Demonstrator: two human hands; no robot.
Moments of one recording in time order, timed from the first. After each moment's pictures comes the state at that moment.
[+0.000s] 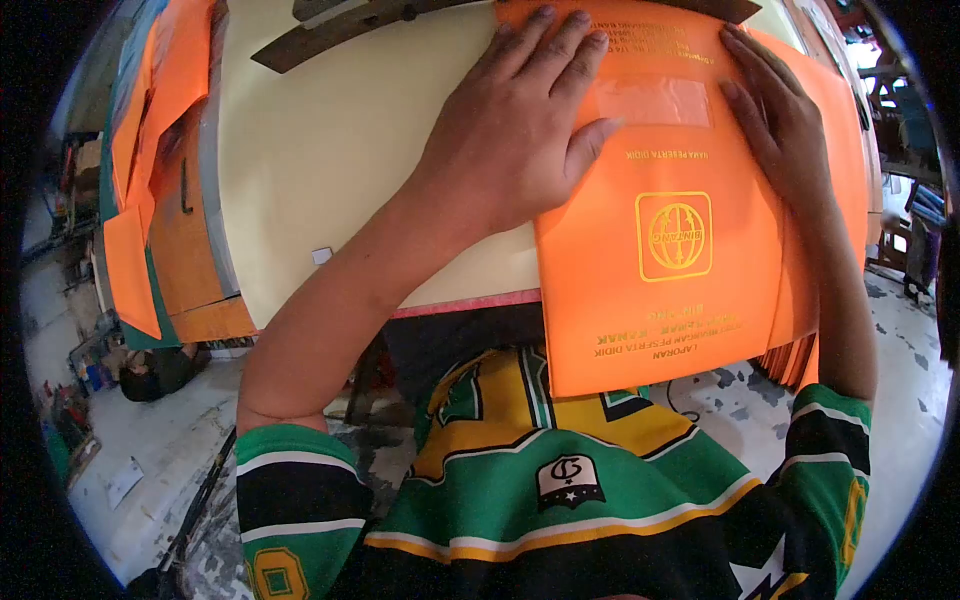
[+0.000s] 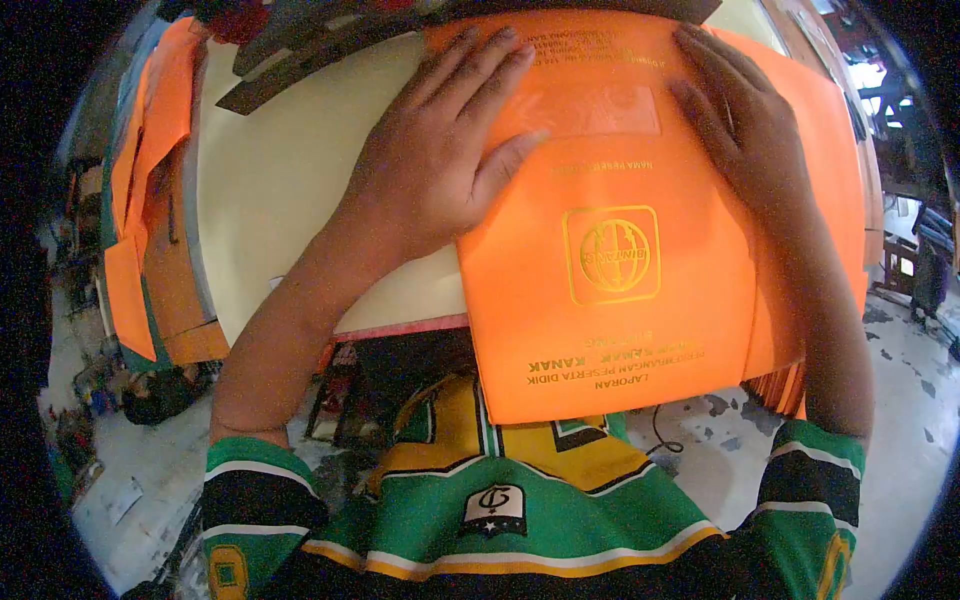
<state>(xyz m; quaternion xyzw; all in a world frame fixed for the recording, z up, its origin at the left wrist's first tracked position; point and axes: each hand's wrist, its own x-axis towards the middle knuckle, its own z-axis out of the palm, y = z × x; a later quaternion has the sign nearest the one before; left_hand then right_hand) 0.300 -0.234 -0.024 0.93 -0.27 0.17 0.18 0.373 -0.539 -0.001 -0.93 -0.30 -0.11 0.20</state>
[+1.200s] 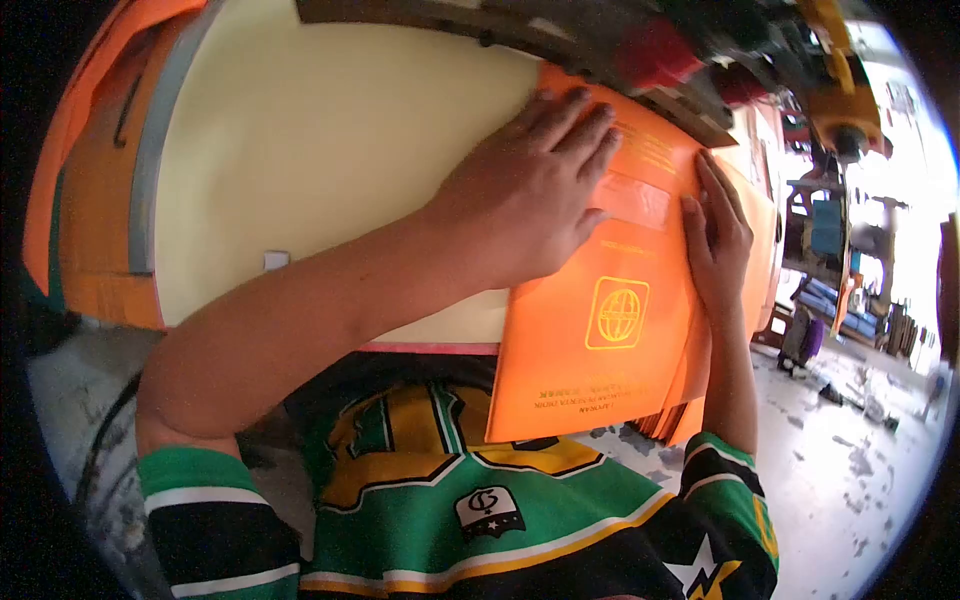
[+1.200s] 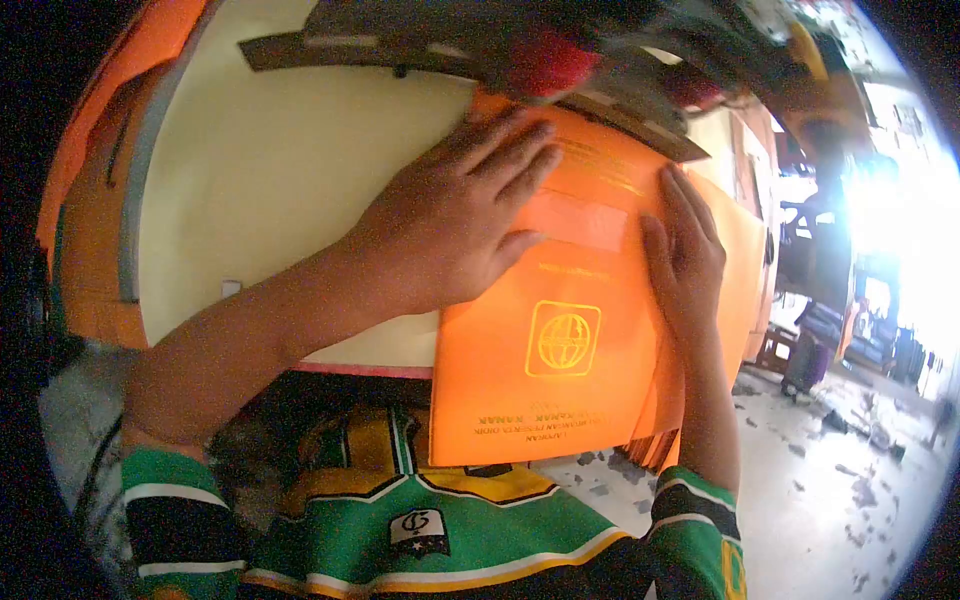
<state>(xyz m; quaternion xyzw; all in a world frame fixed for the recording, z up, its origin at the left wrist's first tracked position) 0.296 -0.241 -0.029 0.92 -0.22 0.17 0.26 0.367 -0.522 0.016 -0.94 -0.28 -0.08 0.19</state>
